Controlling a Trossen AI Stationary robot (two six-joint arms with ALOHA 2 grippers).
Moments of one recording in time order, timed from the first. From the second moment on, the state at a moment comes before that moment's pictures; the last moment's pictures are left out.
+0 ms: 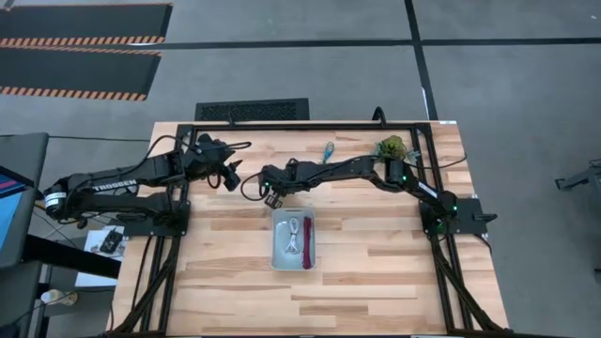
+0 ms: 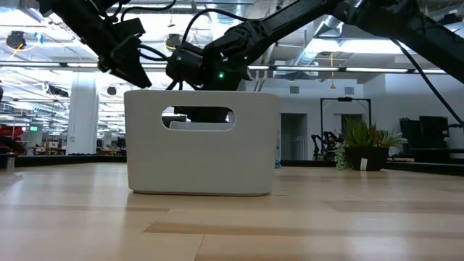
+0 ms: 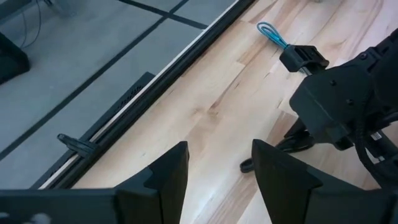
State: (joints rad) left arm 0.33 0.85 0.66 -0.47 -0.37 -0.09; right arm -0.13 2.42 1.94 -0.63 0.29 0.31
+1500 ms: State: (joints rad) left arm 0.33 0.59 0.66 -0.49 -0.40 -0.17; right arm -0.21 1.59 0.95 0.35 0.29 0.37
